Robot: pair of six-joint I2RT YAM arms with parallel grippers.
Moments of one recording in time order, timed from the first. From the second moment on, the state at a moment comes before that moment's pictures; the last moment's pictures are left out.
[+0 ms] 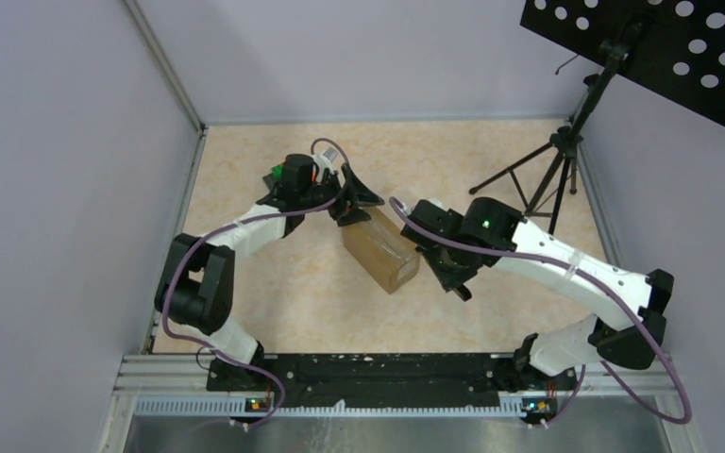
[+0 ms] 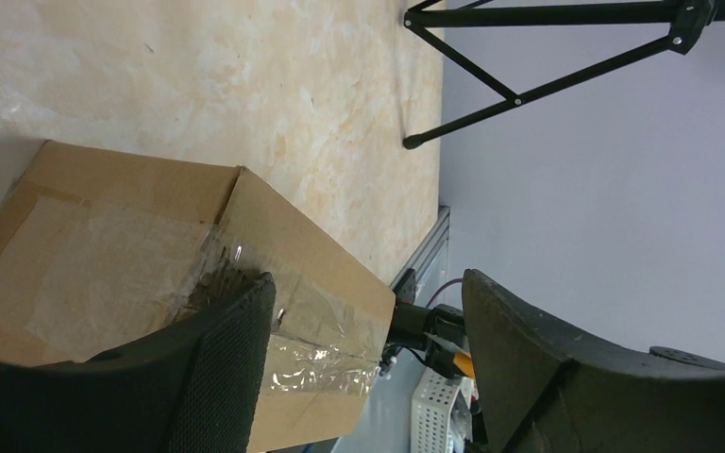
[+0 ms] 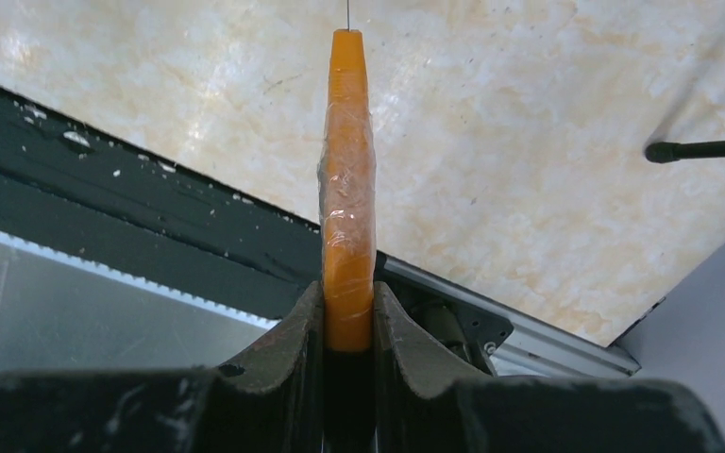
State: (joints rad) left arm -0.35 1.63 0.99 0.13 0.73 -0.99; right arm 1.09 1.38 1.52 -1.48 0.25 0.49
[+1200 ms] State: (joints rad) left arm -0.32 1.64 1.13 -0.37 0.18 -0.63; right arm 0.96 1.22 1.07 -0.98 0.26 0.79
